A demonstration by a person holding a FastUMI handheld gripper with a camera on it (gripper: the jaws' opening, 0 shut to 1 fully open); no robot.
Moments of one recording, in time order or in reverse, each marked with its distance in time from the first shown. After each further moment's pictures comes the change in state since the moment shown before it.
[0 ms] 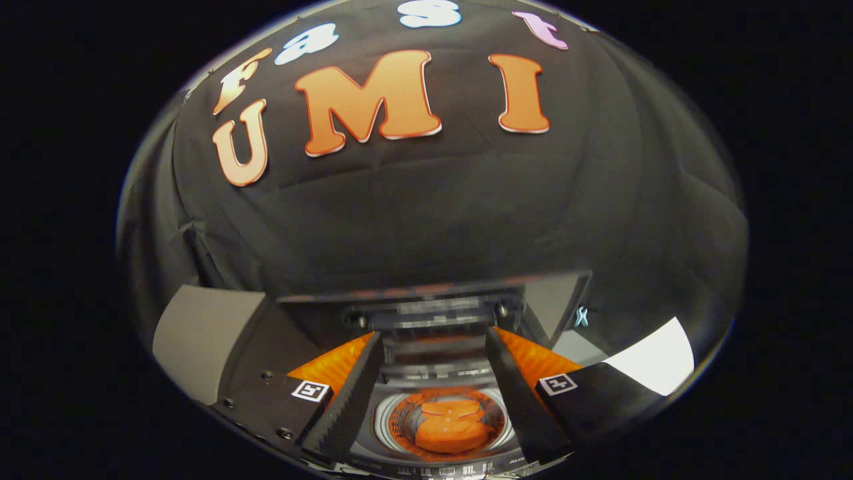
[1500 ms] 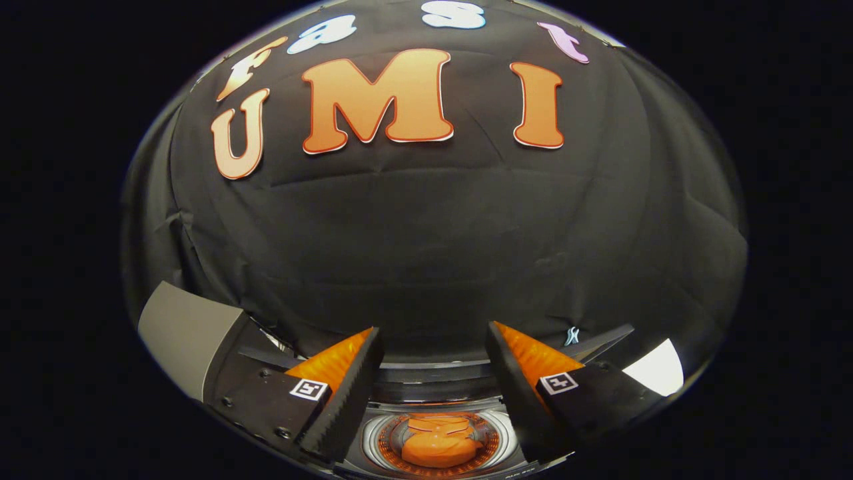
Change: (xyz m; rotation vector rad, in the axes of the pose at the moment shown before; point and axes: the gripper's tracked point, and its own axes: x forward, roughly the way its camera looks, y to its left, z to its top) arm 0.031 0.012 -0.004 -0.055 -0.010 -0.046
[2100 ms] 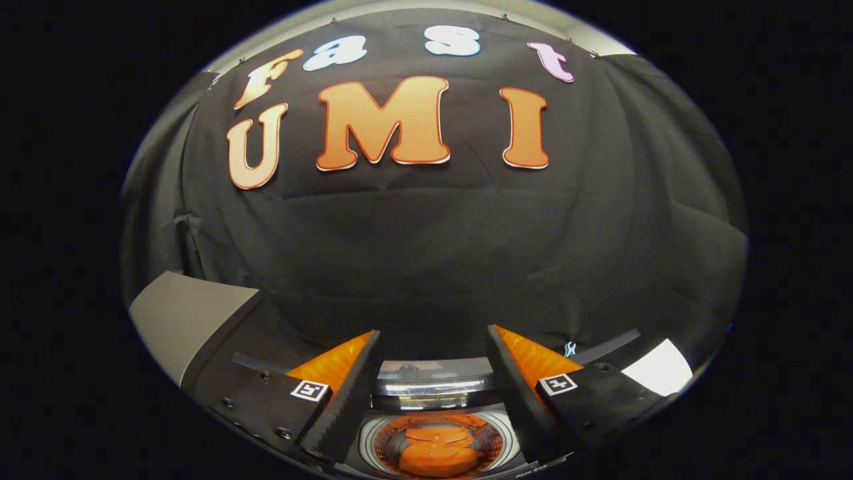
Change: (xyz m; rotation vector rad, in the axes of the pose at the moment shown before) arm -0.035 0.004 -0.033 -0.004 -0.149 -0.008
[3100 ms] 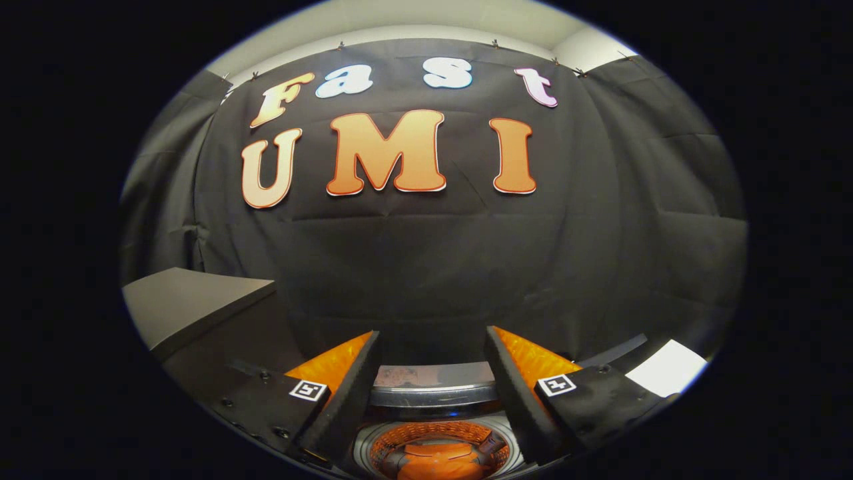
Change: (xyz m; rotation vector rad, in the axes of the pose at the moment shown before) arm -0.030 -0.003 -0.032 -0.004 -0.193 -0.006
